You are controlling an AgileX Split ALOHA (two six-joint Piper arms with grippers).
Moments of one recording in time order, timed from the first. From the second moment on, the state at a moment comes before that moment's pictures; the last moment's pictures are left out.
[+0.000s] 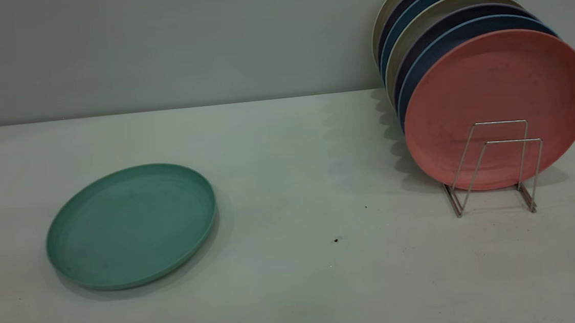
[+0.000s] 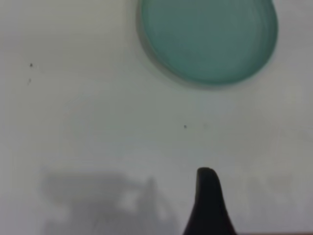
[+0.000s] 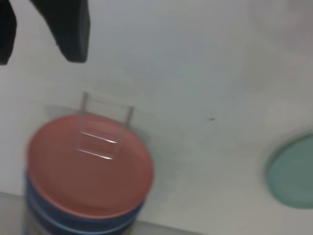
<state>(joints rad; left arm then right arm) 0.01 0.74 -0.50 -0.17 0.66 -0.04 0.00 0.35 -0.49 0.38 0.80 -0.45</state>
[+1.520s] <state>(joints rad) 0.27 2.11 -0.80 -1.49 0.38 1.21 0.00 0.74 -0.49 0.76 0.65 -0.91</state>
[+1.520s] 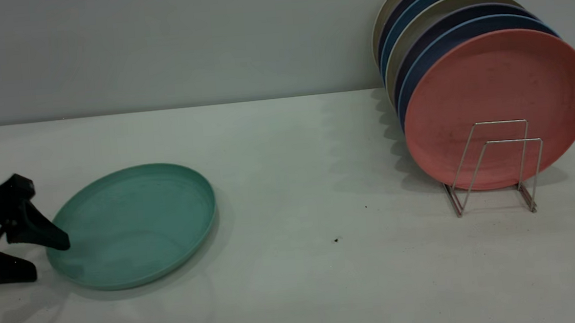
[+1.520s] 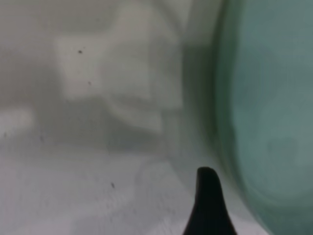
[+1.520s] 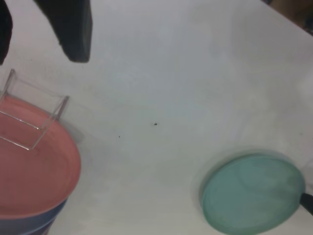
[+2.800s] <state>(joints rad) 0.27 2.23 -0.91 -1.76 0.40 1.60 0.00 0.88 -0.49 0.99 0.69 -0.95</state>
